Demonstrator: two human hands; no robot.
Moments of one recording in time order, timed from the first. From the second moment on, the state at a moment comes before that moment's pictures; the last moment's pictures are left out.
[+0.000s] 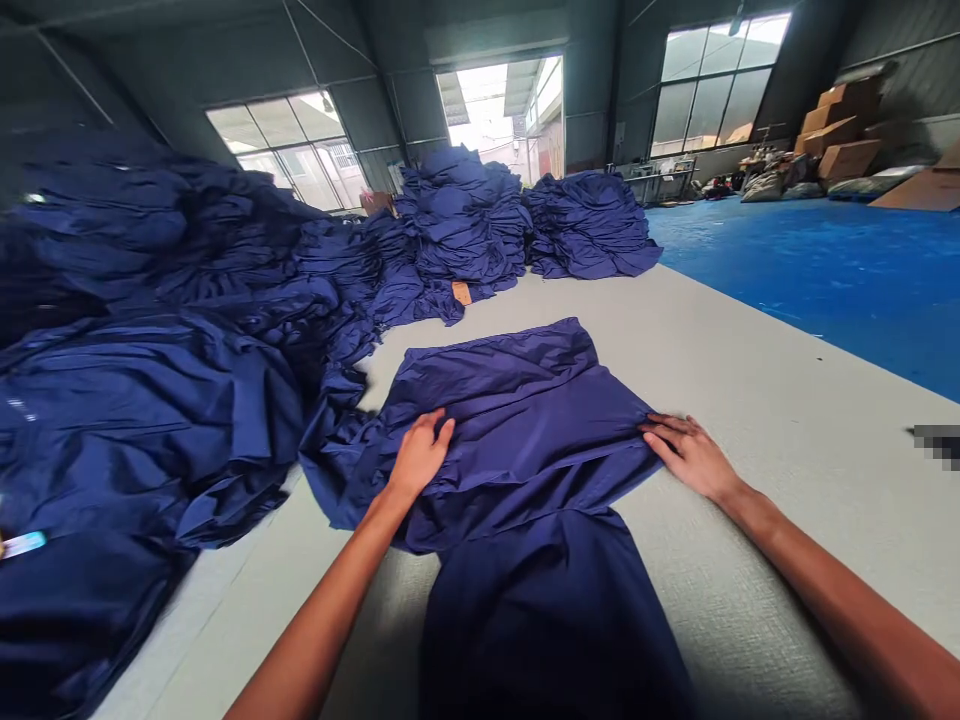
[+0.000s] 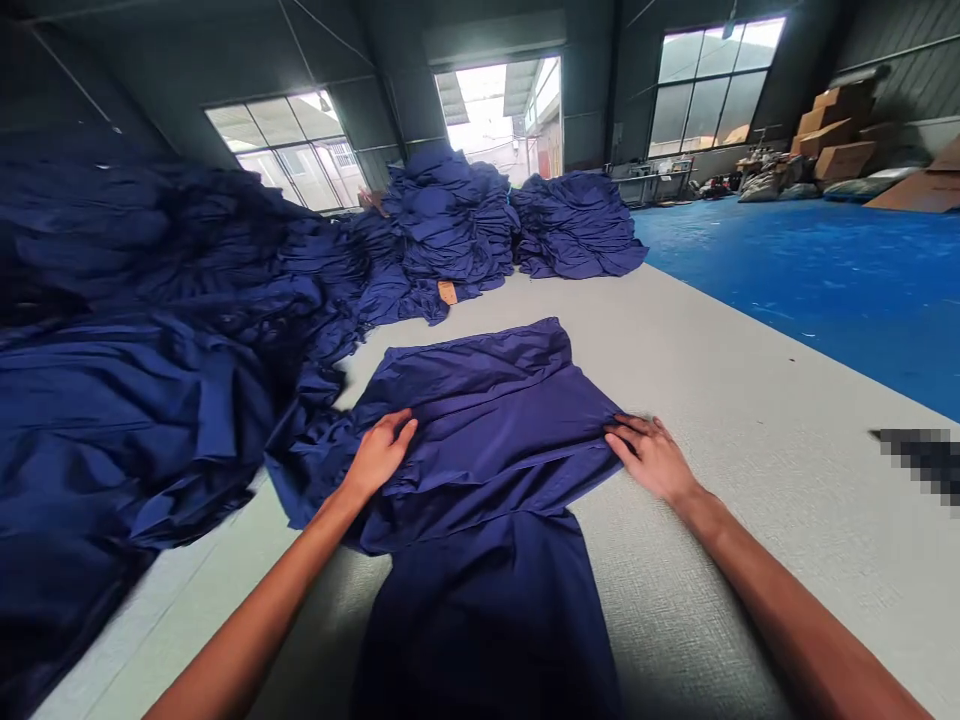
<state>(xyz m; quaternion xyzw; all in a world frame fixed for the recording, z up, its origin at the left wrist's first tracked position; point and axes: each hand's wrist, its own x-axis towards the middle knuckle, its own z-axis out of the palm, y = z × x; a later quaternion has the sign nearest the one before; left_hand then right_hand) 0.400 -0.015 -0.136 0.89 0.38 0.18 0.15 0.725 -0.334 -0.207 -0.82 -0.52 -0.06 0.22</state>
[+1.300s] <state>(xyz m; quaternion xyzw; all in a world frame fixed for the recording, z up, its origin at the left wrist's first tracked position) 0.334 -0.004 -0.198 0.84 0.34 0.34 0.24 0.661 -0.172 -0.206 -0.92 -0.40 -0.01 0.06</state>
